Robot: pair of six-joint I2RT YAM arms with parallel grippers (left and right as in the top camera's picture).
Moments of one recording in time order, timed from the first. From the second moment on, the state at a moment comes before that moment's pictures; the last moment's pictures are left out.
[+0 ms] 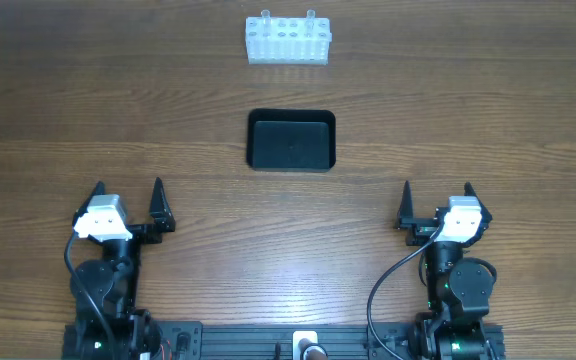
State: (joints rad) left arm 0.05 0.01 0.01 -0.07 0.01 -0.12; right arm 0.04 0.01 0.01 -0.07 0.08 -0.03
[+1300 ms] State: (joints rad) left arm -0.05 0.56 0.48 -0.10 0.01 -0.12; right arm 0.04 0.01 0.01 -0.07 0.08 -0.03
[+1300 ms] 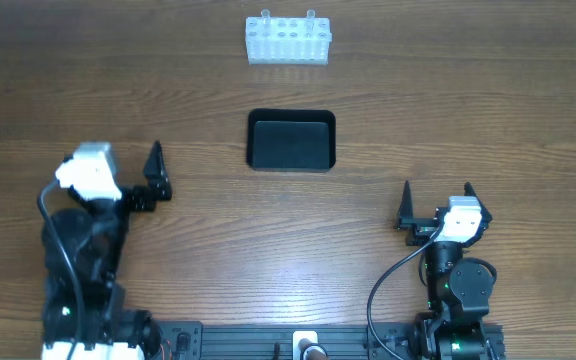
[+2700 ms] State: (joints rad) left arm -0.44 1.75 1.59 -0.60 -0.22 -0.34; right arm 0.04 0.01 0.01 -0.07 0.08 -0.03
